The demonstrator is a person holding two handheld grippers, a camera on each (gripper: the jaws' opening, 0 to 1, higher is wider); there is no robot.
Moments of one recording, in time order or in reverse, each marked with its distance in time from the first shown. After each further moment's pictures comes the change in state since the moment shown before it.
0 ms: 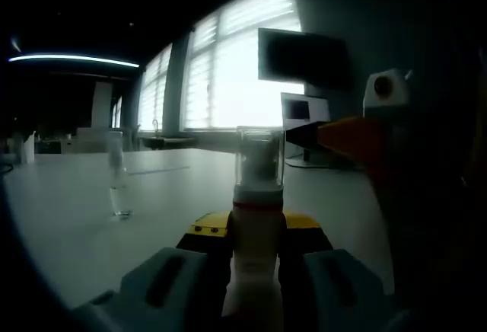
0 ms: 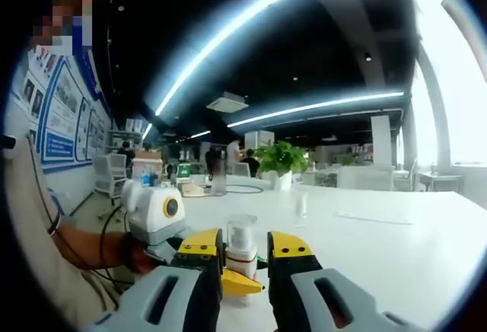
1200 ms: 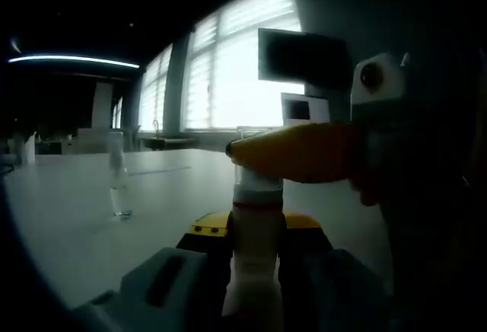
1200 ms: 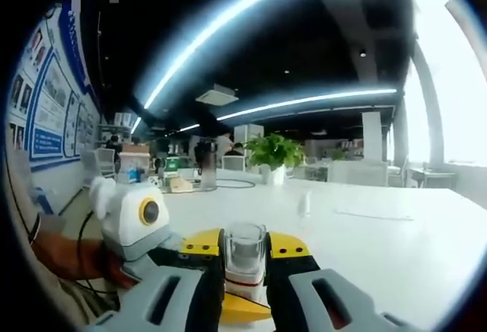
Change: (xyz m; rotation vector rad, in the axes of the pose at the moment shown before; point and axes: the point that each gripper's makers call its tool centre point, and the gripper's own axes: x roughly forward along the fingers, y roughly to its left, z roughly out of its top) left arm -0.001 0.001 0.000 0.004 -0.002 0.004; right arm 0.052 0.009 -0.010 -0.017 0.041 -0.061
